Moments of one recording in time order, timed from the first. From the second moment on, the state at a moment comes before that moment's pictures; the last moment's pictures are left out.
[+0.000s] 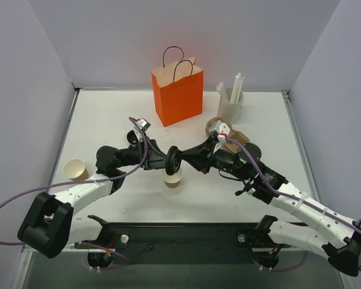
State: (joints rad) left arm -0.48 1.25 0.51 1.23 1.01 -1.58; right arm 0.85 0.93 0.78 0.19 -0.27 0.19
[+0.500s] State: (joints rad) left arm -0.27 1.02 0.80 -0.02 0.62 -0.82; right arm 0.85 0.90 1.00 -0.35 -0.08 0.34
